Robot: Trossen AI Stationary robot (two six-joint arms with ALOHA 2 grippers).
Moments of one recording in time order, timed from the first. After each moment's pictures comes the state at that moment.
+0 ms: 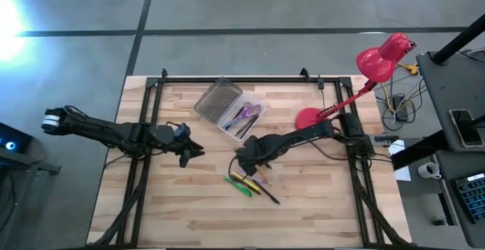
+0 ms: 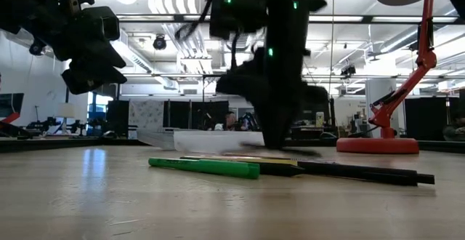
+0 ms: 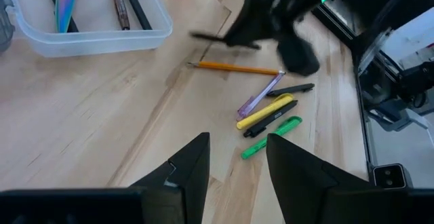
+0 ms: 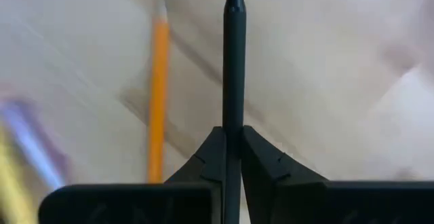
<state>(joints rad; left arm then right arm) -0.11 0.72 0.34 -0.12 -0.06 -0.72 0.14 2.10 1.54 -0.89 0.22 0.96</state>
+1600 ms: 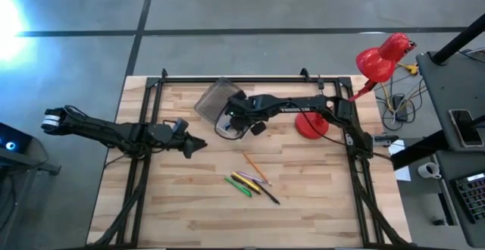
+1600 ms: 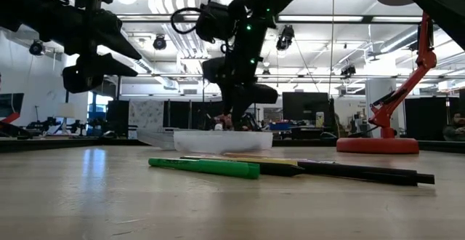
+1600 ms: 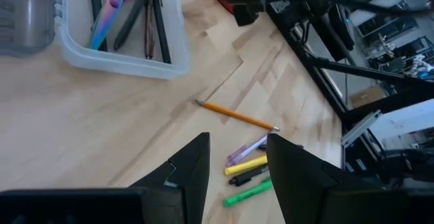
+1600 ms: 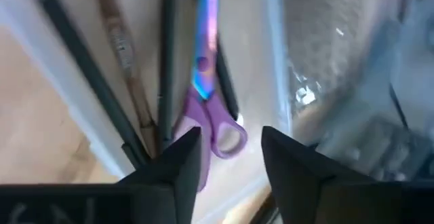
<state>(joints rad) -0.11 0.71 0.34 -0.05 -0.21 -0.96 -0.18 2.18 1.79 -0.81 0.38 -0.87</state>
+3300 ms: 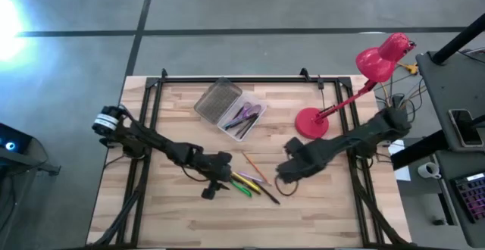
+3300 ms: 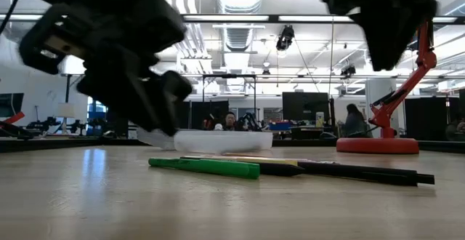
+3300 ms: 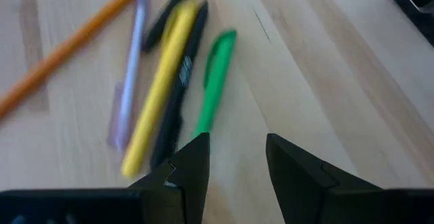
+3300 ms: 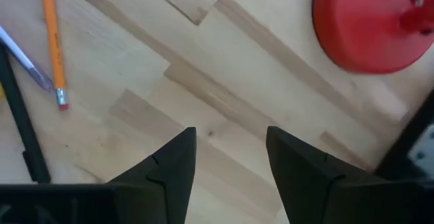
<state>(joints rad) -0.26 1.63 0.74 0.14 0.16 -0.02 0.37 1.68 1.36 -1.35 0.25 1.33</state>
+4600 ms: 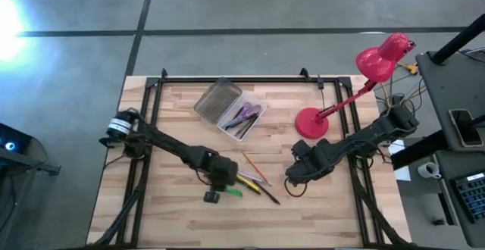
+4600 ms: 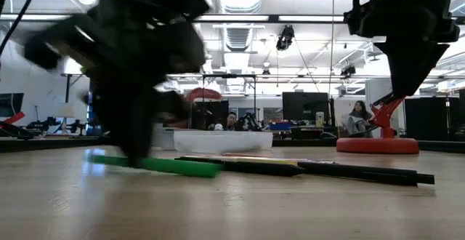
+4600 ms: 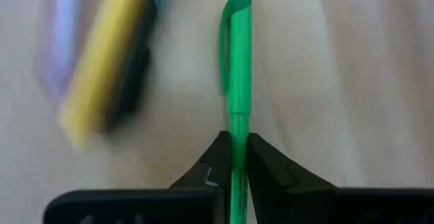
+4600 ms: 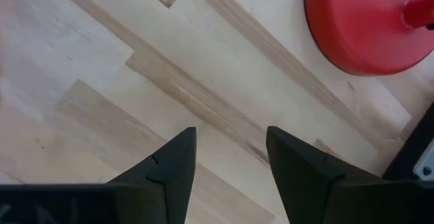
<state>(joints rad) -0.28 1.79 1.02 -0.34 0.24 -0.11 0.42 1.59 1.12 -1.21 0.29 1.34</state>
